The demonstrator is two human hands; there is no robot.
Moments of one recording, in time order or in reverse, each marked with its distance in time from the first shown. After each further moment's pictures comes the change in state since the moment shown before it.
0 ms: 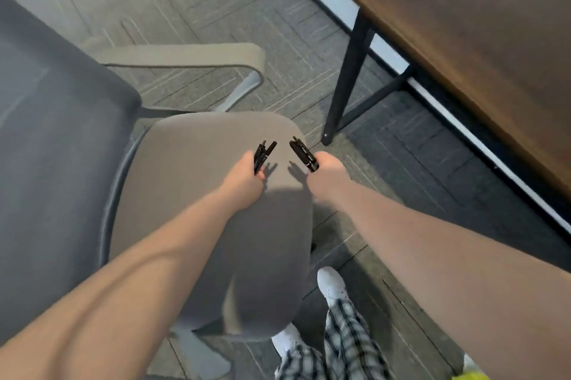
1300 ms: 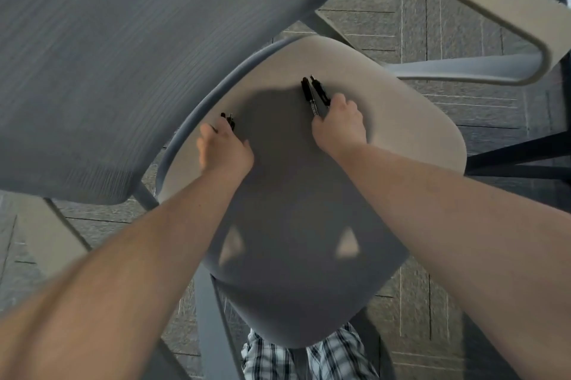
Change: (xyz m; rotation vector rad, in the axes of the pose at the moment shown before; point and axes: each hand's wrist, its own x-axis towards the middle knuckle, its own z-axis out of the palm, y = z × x) left_hand 0.004 -0.224 -0.031 -0.025 0.551 -0.779; right_hand 0.111 -0.126 0.207 -0.510 -0.161 -0.462
